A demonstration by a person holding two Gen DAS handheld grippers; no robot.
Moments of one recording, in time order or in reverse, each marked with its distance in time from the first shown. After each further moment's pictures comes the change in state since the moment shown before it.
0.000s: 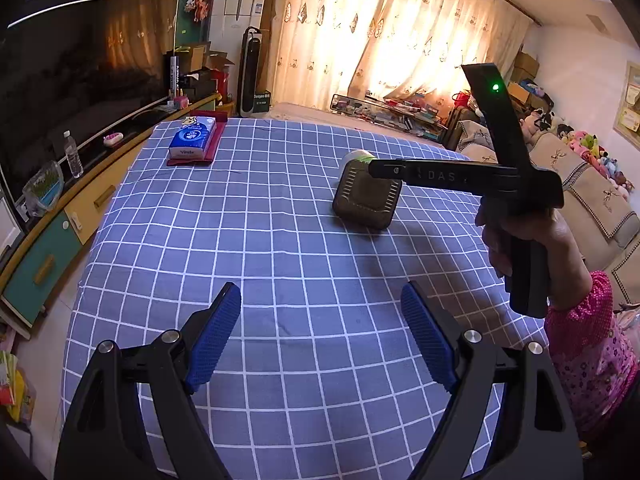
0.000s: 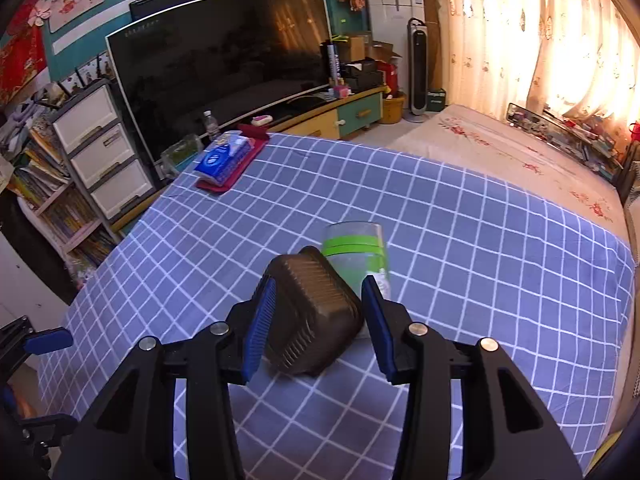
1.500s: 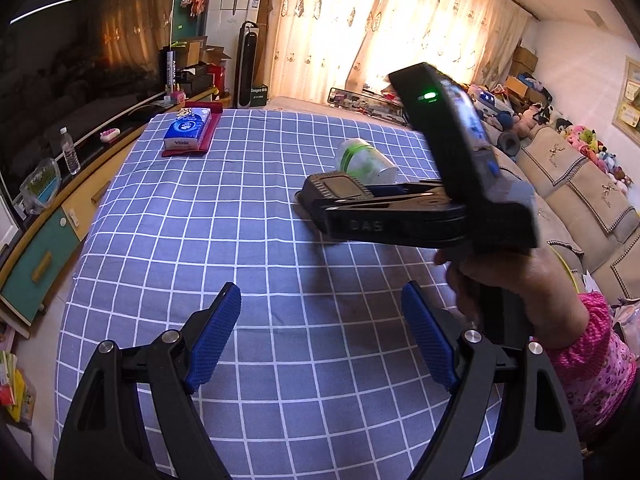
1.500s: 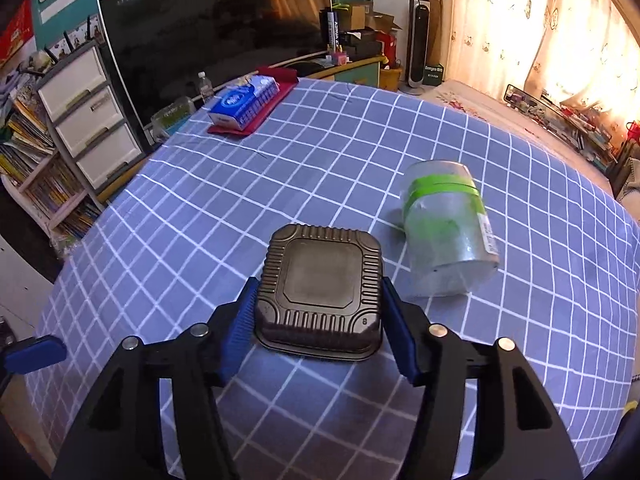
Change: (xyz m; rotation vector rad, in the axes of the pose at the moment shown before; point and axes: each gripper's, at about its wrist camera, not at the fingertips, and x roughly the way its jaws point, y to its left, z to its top) left arm 0.001 -0.004 -0.009 0.001 0.020 -0.006; right arm 0.034 0.055 -0.022 -0.003 0.118 -0.062
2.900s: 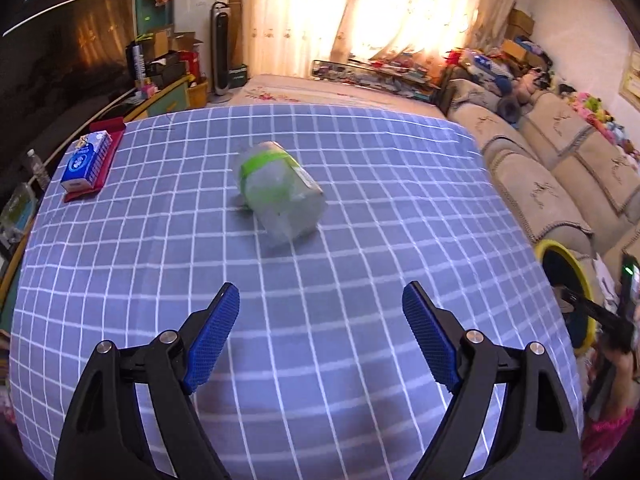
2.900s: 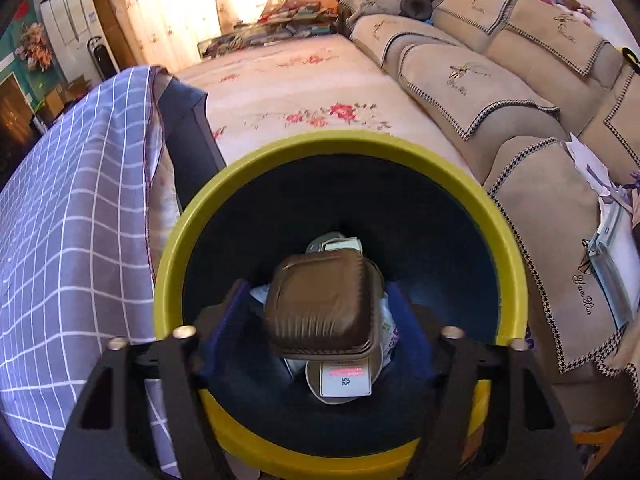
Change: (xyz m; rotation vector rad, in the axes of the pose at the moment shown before) left arm 0.123 -0.099 0.074 0.071 0.114 0.023; right arm -0.164 -0.320 -0.272 0.813 -0.016 -0.604
